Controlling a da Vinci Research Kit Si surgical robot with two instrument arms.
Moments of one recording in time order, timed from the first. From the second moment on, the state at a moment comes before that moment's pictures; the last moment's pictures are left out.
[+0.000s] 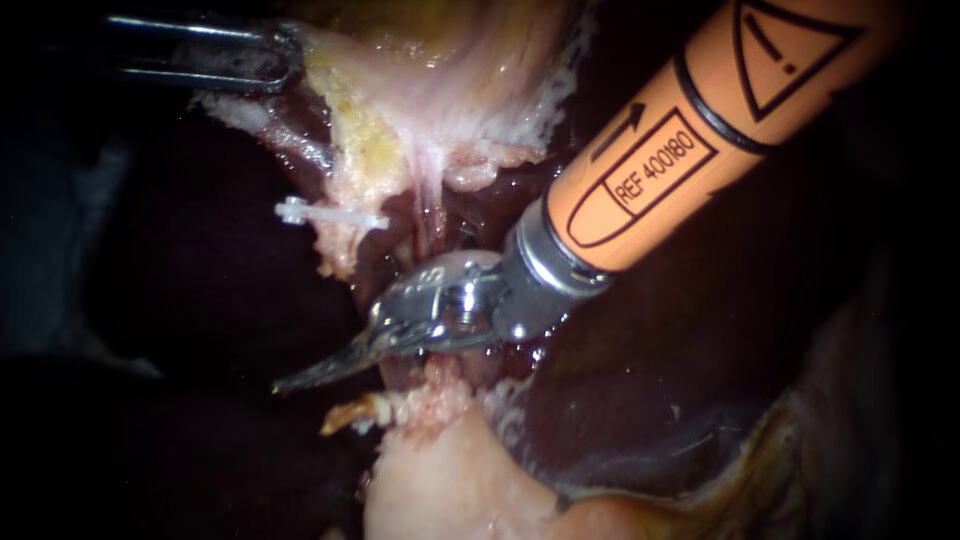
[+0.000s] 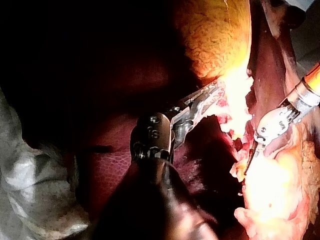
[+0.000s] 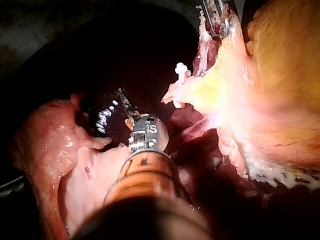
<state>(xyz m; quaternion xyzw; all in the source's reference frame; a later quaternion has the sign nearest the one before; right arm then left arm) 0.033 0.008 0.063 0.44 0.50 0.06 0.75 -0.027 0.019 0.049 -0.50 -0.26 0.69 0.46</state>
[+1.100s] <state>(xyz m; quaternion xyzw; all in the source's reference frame) 0.026 0.007 0.061 0.21 0.52 0.14 0.82 -0.027 0.019 0.049 -0.50 -0.26 0.69 0.46</state>
